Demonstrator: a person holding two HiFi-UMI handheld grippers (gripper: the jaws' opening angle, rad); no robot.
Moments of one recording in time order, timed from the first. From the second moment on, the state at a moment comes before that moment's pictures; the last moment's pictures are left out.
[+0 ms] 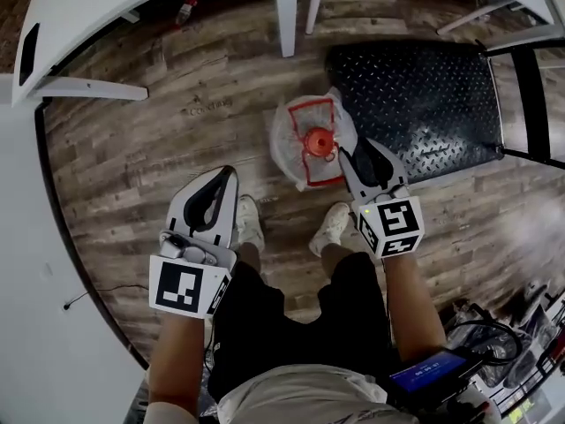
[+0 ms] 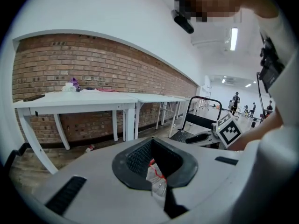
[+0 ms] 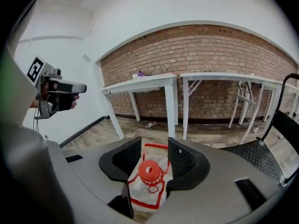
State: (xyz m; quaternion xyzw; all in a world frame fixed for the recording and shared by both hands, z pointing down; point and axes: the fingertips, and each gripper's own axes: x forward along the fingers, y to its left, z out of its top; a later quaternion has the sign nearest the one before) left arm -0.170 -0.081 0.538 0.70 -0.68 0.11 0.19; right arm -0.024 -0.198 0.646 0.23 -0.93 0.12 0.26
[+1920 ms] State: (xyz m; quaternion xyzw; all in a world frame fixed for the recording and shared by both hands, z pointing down) left arm -0.201 -0.059 0.591 0.69 -0.67 0.11 0.25; right arm -0.064 -0.155 0.710 0.19 -0.92 0.10 0.34
